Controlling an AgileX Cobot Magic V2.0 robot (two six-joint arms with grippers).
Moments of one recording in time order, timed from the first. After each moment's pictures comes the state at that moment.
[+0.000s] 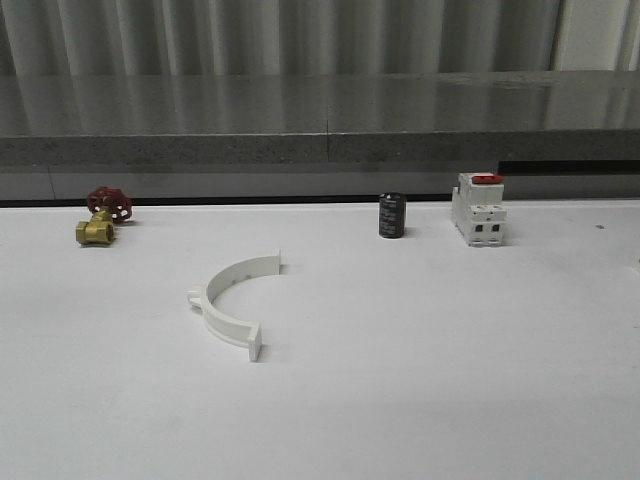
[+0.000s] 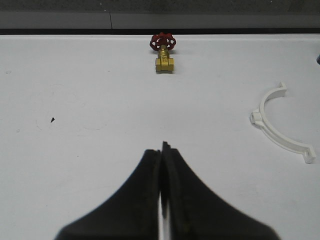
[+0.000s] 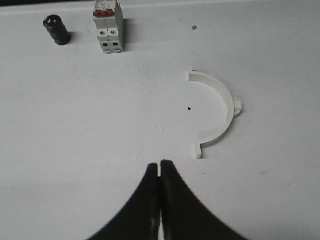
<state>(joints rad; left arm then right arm) -0.05 0.48 -0.51 -0.08 0.63 0.06 0.04 0.74 -0.74 -0.01 0.78 0.12</state>
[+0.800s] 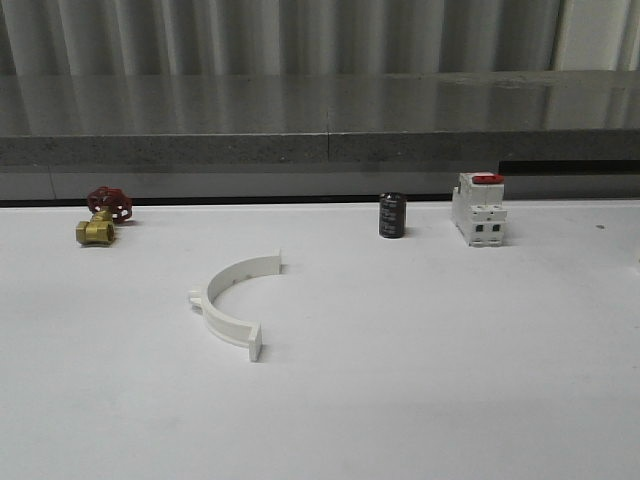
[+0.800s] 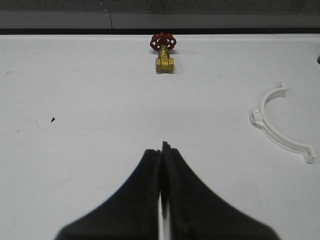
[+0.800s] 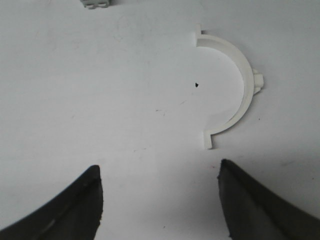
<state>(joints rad) -0.05 0.48 -0.51 -0.08 0.63 0.06 0.00 1.10 -0.87 0.02 0.78 0.12</state>
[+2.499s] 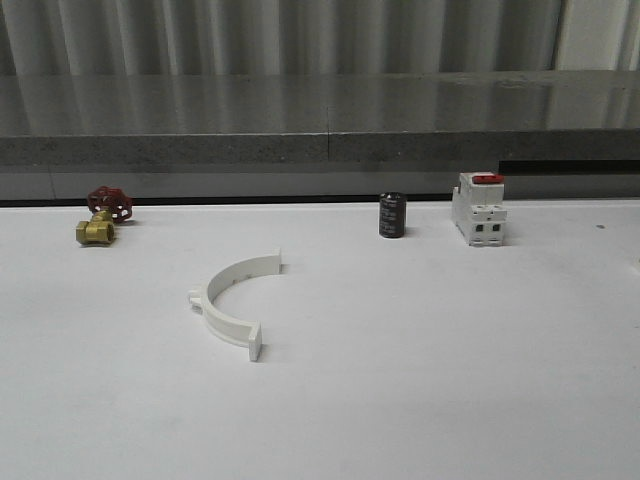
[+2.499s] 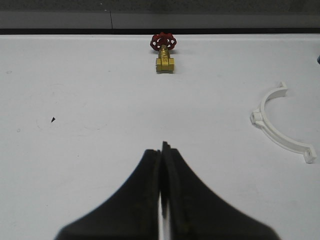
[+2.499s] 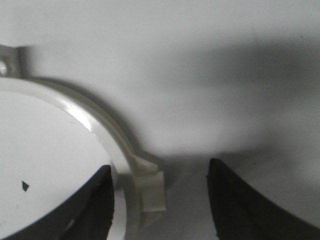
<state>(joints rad) -0.05 0.48 -0.51 -0.08 0.63 0.06 -0.32 1.87 -1.09 0.19 0.54 -0.34</state>
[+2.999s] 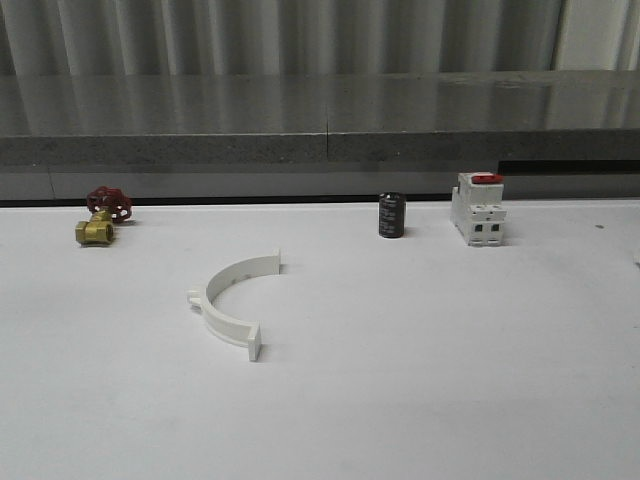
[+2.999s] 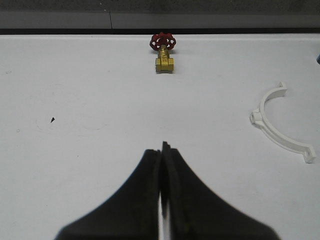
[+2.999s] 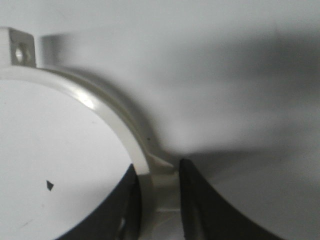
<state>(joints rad) -0.05 0.48 -0.51 -0.08 0.63 0.06 -0.32 1.87 -1.09 0.26 0.56 -0.34</state>
